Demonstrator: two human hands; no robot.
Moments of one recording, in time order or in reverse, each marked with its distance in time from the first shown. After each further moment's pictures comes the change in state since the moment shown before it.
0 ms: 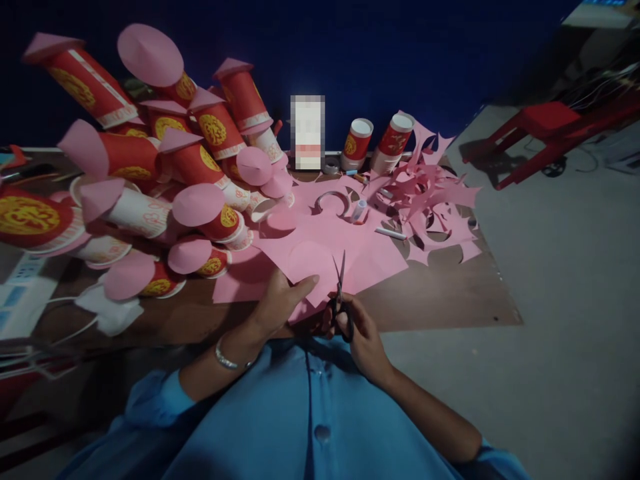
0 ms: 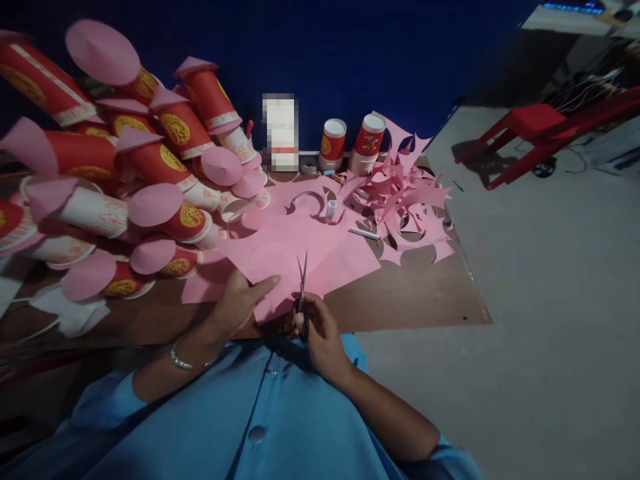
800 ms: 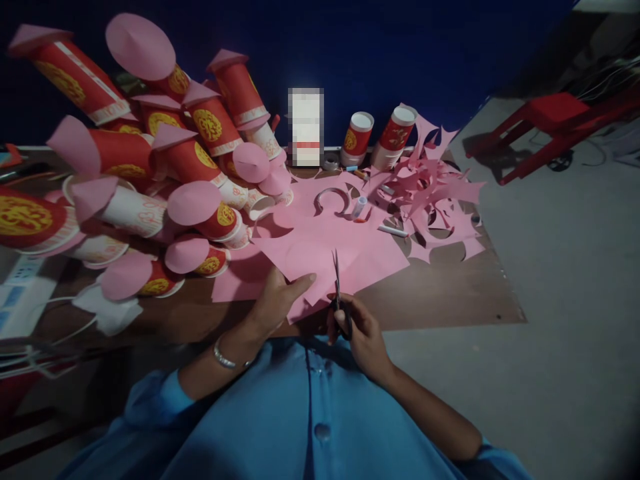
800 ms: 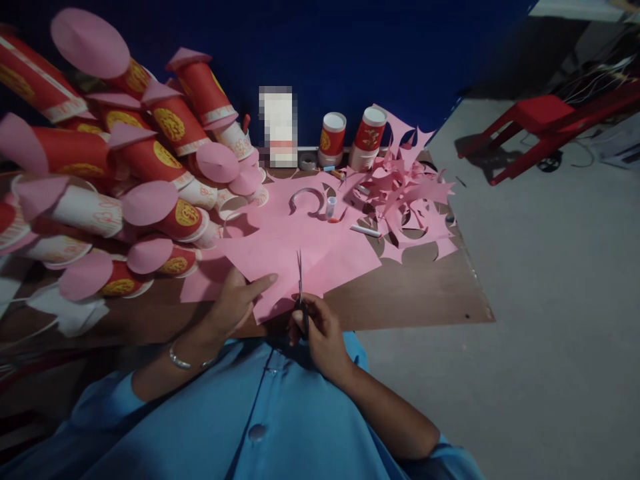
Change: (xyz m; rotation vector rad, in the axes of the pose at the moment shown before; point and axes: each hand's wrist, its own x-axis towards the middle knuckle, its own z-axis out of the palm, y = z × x) left_hand 0.000 0.000 0.001 -0.057 0.044 -0.059; right_hand 0.001 0.001 -0.002 -0.022 0.013 -0.004
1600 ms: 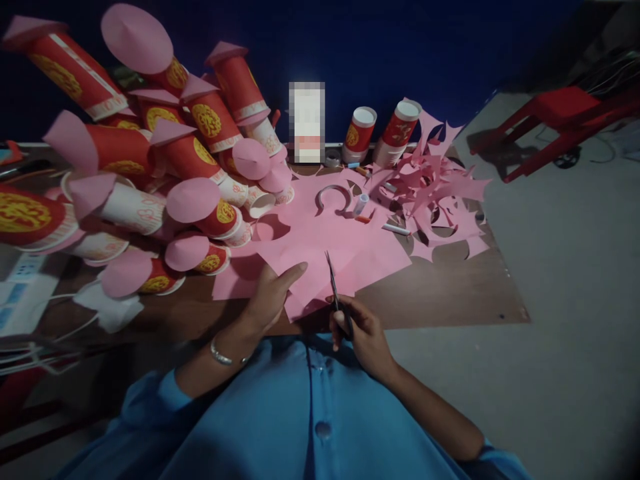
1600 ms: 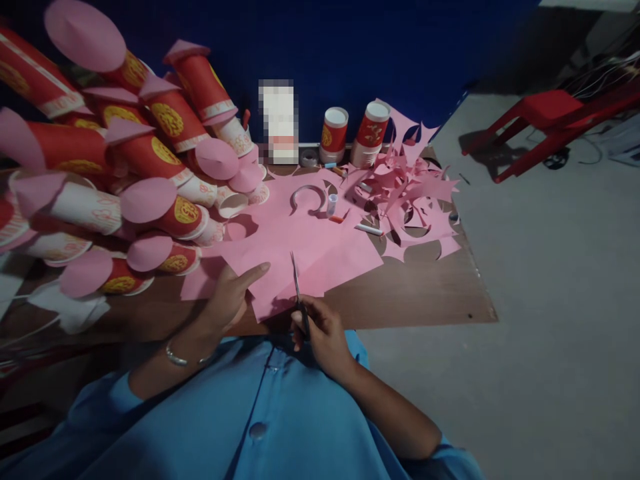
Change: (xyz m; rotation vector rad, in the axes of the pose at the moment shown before) left_hand 0.005 -0.001 -0.004 -0.142 0.090 0.003; right_hand 0.000 -0.003 -0.002 0.052 -0.023 0.098
